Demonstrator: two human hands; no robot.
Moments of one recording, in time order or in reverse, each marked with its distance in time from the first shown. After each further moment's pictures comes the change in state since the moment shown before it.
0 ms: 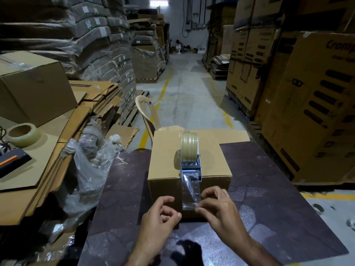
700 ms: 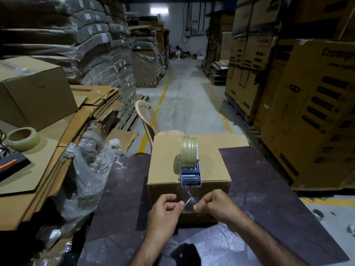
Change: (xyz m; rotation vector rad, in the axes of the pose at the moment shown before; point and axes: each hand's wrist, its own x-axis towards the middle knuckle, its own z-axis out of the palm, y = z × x) left_hand 0.028 0.001 0.022 -0.084 0.118 -0.114; right_hand 0.043 -0.021 -0.018 0.329 -0.374 0.639
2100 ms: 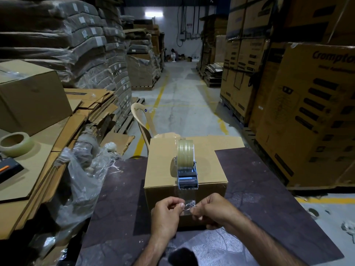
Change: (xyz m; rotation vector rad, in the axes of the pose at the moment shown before) left_hand 0.009 0.010 0.016 0.108 0.015 0.079; right_hand -0.007 -0.010 -0.002 0.095 -0.076 0.196
